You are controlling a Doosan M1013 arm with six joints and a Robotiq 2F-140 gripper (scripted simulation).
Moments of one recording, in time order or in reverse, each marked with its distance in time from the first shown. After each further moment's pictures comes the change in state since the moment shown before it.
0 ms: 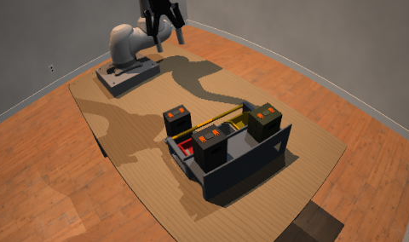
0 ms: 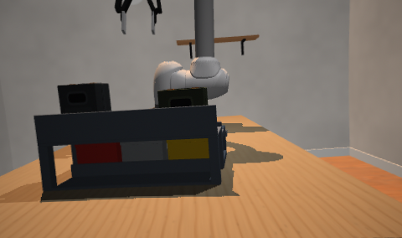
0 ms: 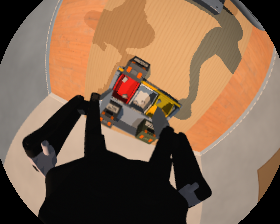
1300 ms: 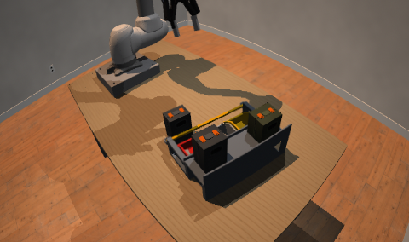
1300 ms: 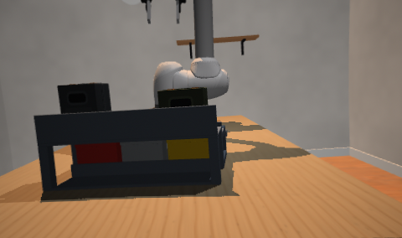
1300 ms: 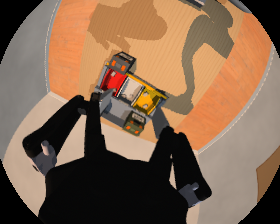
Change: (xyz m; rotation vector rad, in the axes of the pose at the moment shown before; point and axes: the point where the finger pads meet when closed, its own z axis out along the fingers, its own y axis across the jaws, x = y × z) arm -0.004 0.080 -0.036 0.000 0.000 0.001
